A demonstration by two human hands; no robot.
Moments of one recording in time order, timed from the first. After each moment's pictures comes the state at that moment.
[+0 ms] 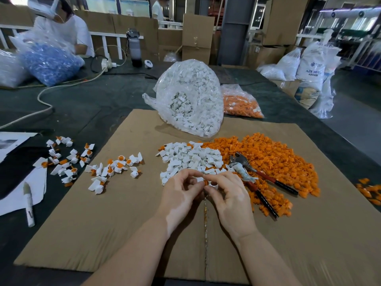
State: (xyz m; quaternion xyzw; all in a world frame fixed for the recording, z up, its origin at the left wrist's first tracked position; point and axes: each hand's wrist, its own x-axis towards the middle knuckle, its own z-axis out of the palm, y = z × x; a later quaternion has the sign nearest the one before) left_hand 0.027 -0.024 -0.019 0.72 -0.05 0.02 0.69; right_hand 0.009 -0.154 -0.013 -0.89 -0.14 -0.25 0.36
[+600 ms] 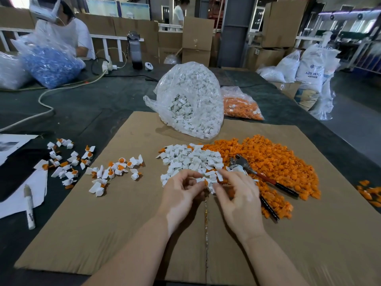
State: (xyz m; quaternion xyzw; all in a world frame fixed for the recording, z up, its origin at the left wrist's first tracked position) left_hand 0.031 -0.027 -0.017 0.67 -0.01 0.00 0.74; right_hand 0.010 -0.162 -0.013 -0.89 -0.06 -0.29 0.34
